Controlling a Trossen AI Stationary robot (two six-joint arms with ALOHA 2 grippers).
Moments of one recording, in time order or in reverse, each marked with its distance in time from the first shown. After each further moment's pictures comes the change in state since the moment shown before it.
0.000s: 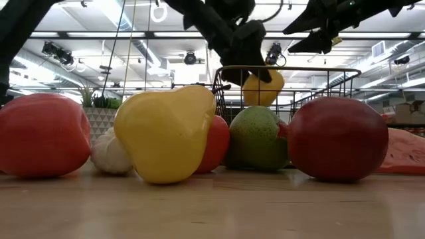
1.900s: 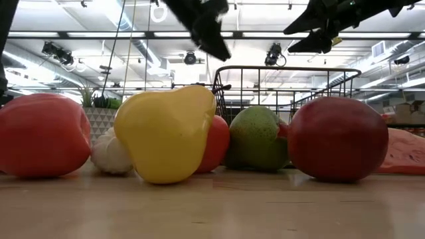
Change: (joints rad) left arm 0.089 -0.309 -0.164 -0.040 -0.222 0.296; right arm -0.002 -0.001 0.000 -0.003 -0.016 -0.017
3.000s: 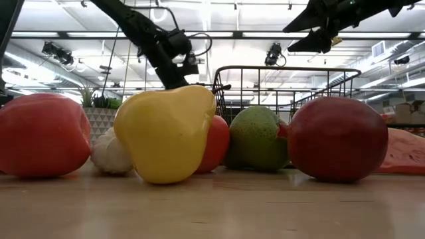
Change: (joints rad) left arm 0.384 0.016 -0.318 0.237 0.035 0.146; right arm 0.002 0.000 0.000 0.008 -0.008 0.011
